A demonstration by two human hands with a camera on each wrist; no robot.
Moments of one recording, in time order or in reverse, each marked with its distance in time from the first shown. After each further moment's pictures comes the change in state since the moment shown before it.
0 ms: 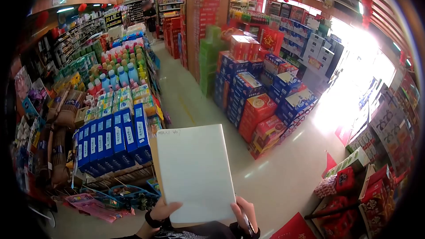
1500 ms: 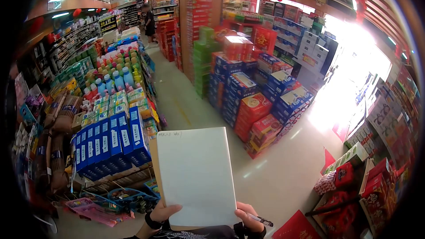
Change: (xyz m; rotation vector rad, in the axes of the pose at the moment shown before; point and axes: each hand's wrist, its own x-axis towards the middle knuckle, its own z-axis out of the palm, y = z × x) left_hand -0.001 0.009 0.015 -0.076 -0.088 0.015; right_hand -0.009 0.028 -0.037 0.330 -0.434 0.047
